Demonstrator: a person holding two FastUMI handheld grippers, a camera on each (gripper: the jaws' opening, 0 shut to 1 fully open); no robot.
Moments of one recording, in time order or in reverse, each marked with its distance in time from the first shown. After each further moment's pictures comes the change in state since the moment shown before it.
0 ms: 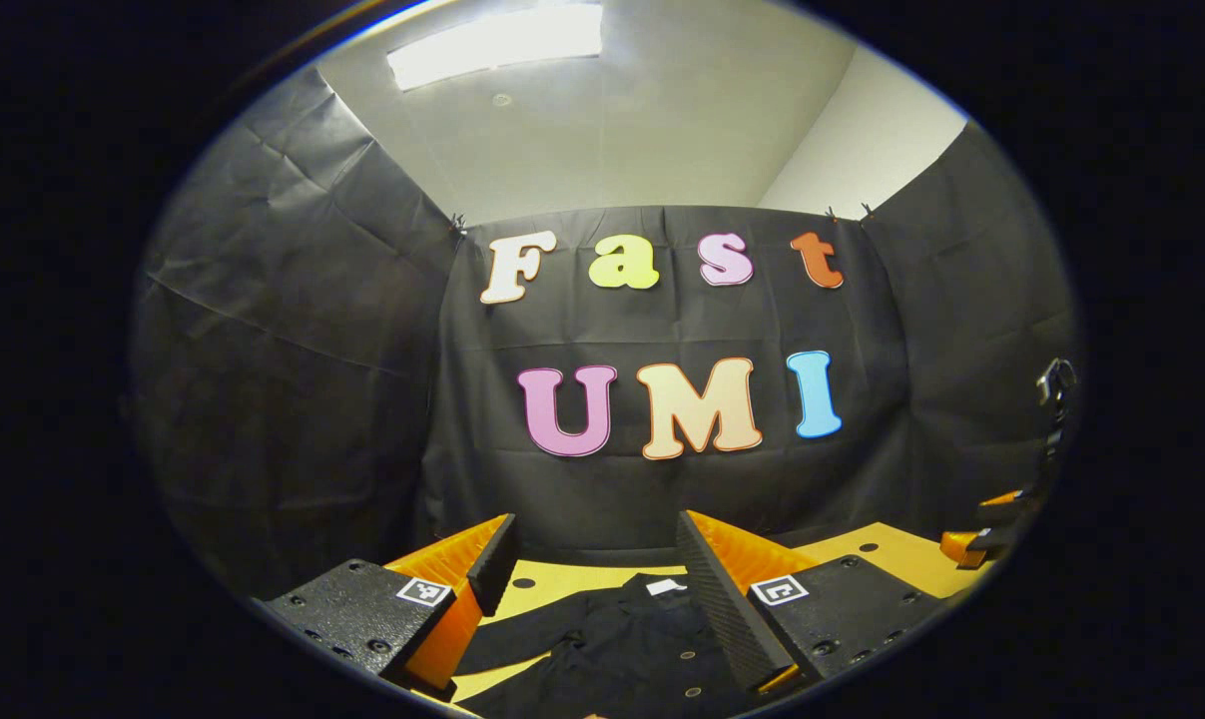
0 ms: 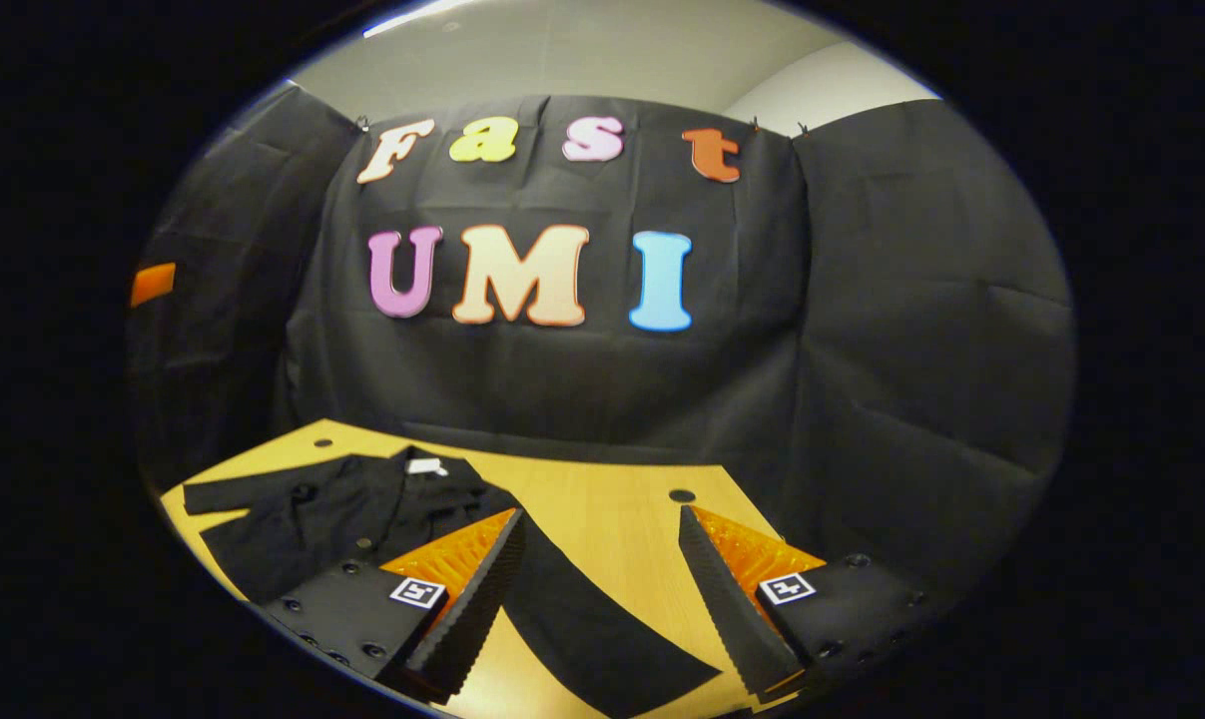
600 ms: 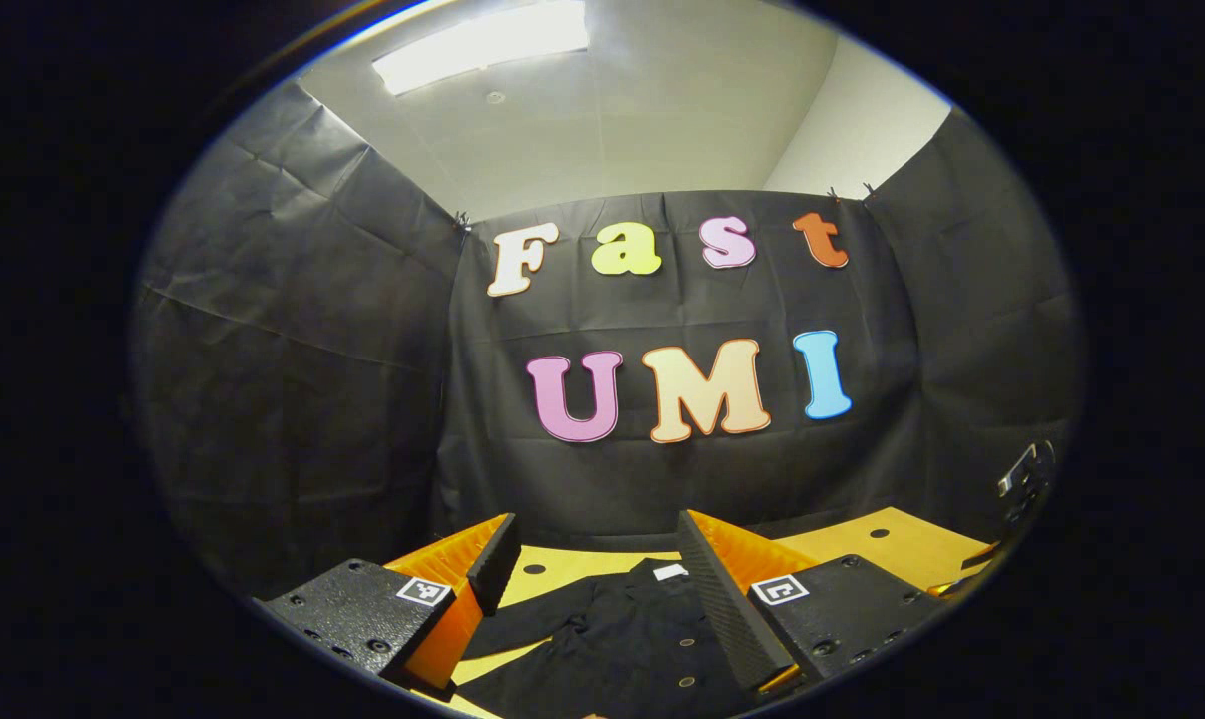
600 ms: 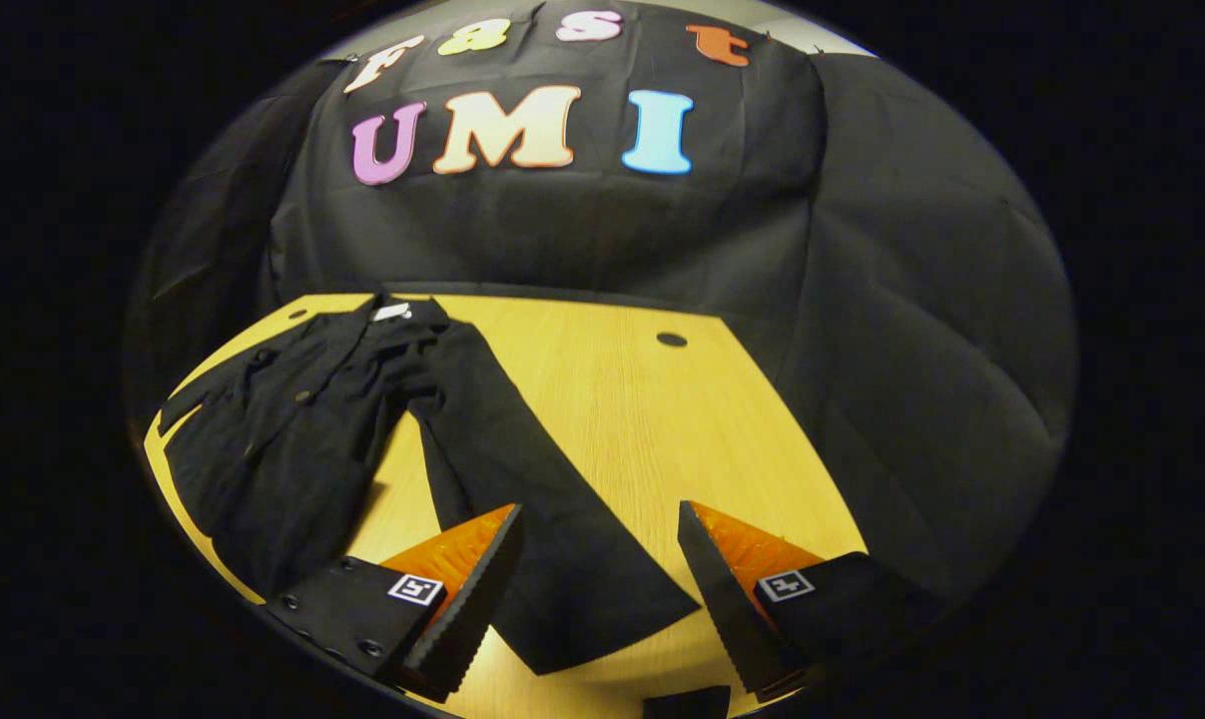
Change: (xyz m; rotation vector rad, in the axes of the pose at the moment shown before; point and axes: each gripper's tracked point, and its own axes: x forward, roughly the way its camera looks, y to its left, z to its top) left arm -0.016 -0.023 -0.012 0.042 0.040 0.053; right arm 0.045 -0.043 -0.152 -0.034 0.375 0.025
